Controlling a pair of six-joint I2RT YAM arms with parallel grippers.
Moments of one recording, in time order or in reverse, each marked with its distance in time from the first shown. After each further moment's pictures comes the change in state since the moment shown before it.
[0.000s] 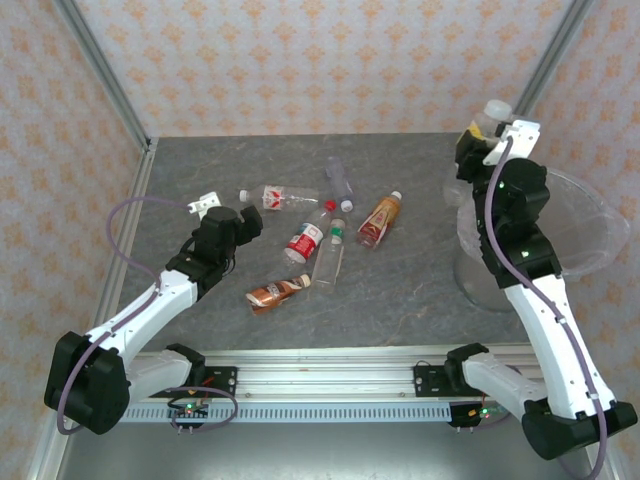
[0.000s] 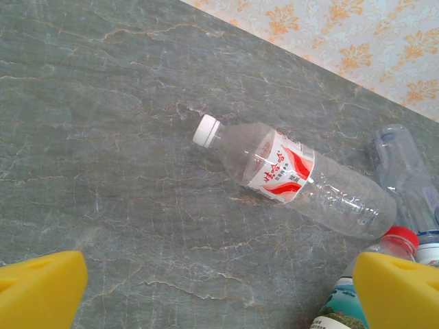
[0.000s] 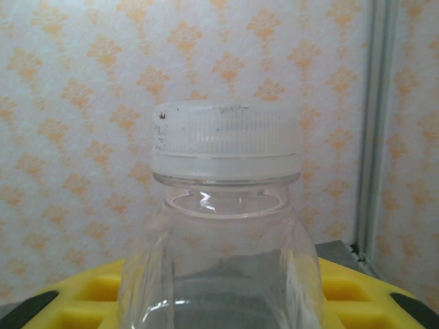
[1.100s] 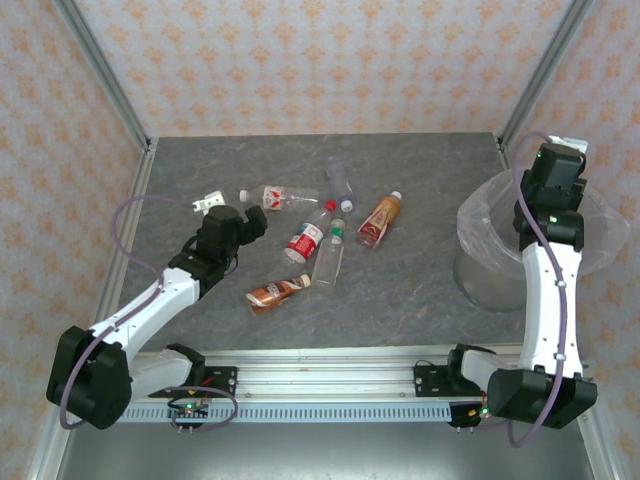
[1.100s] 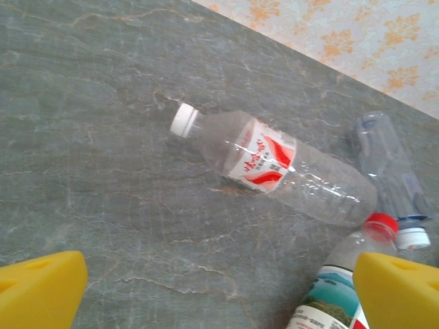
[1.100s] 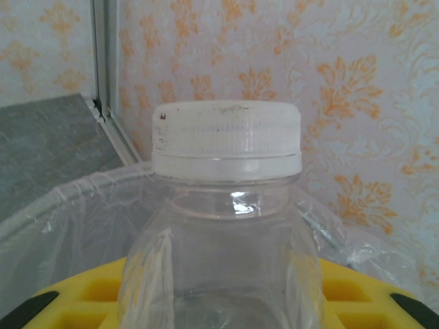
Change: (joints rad) left arm 0.000 0.021 0.002 0.030 0.073 0.001; right arm -0.472 0.168 0.074 -0.448 0.130 -0.218
